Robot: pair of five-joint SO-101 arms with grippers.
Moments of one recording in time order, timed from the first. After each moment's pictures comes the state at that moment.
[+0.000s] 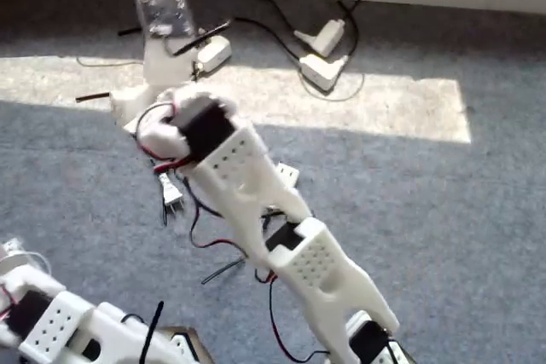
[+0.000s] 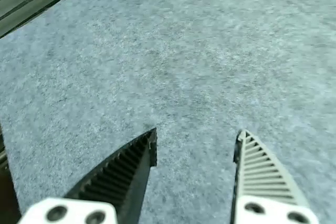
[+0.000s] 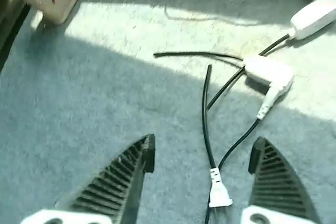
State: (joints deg) left arm -69.6 -71.7 85.1 30.4 -14.9; right arm -49.1 46.7 -93.6 95.4 -31.8
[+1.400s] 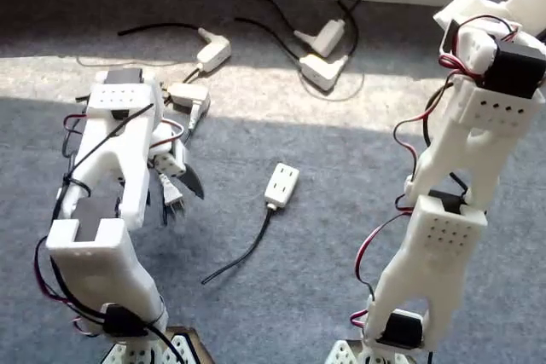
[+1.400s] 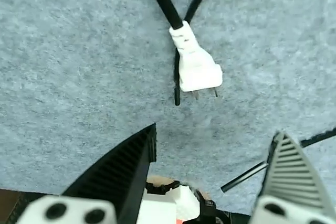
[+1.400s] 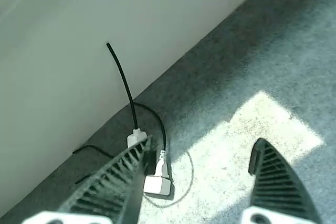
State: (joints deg) left arm -9.0 19.4 -2.0 101.0 10.9; right arm 7.5 38.6 -95.2 98.8 -31.8
